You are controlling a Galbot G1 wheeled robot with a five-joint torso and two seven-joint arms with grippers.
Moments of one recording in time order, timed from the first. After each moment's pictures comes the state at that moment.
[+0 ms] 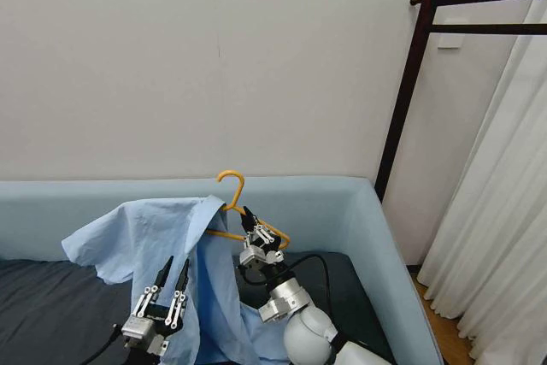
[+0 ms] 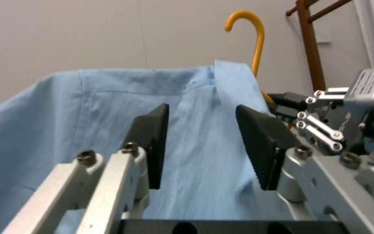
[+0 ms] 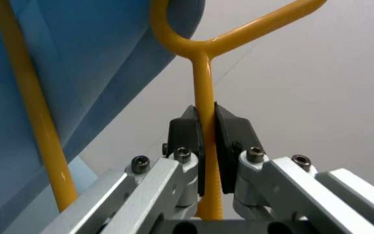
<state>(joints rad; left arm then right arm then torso) 1.60 -1.25 -0.61 -2.05 -0.22 -0.63 0.14 -0.69 1.24 -0.32 1.63 -0.51 0.04 0.48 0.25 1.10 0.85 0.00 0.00</state>
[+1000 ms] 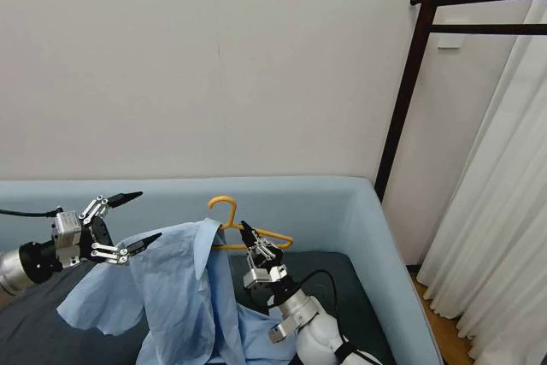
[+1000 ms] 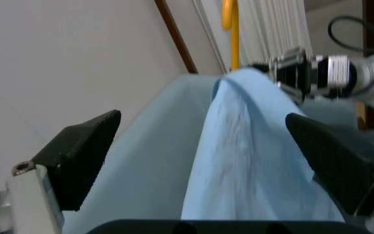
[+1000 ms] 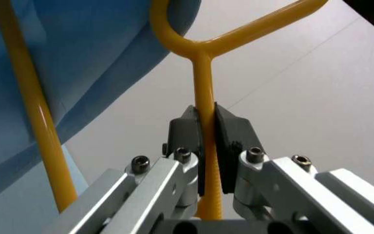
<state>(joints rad) 1.43 -0.19 -0.85 -1.70 -1.02 -0.32 0.91 -0.80 1.30 -0.19 1.54 -0.85 0.25 0.48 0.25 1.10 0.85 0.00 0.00</state>
